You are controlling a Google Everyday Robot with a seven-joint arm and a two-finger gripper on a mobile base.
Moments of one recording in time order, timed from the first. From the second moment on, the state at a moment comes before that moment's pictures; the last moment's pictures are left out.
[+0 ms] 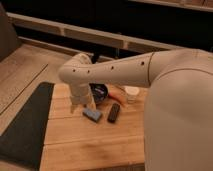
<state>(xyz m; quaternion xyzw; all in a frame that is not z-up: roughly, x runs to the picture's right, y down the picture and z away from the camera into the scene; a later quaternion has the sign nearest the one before) -0.108 0.103 0.703 -0.26 0.23 0.64 0.68</state>
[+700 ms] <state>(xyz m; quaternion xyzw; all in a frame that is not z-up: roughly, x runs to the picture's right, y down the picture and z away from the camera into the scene) -0.108 0.103 0.703 -0.26 0.23 0.64 0.68</state>
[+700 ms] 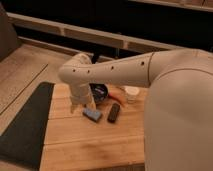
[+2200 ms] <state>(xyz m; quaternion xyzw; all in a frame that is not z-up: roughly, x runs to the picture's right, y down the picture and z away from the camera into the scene) -0.078 0.045 0.712 -0.23 0.14 0.67 0.70</state>
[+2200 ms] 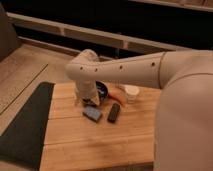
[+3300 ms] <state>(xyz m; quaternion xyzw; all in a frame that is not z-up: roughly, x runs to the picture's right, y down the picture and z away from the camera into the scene) 0.076 -0.008 0.726 -0.15 0.05 0.77 0.62</state>
